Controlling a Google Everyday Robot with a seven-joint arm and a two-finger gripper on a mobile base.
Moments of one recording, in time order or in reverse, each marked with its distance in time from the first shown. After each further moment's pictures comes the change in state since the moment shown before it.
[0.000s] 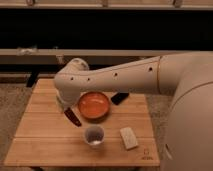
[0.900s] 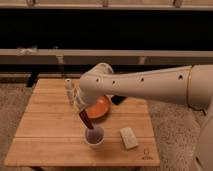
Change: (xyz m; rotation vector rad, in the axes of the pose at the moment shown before) arm 0.050 -0.053 -0.011 -0.024 -0.021 0.154
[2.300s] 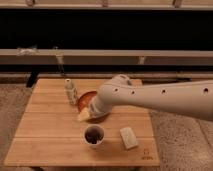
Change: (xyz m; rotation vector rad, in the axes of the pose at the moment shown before) arm 0.044 -0.026 -0.001 -0.018 -0.018 0.110
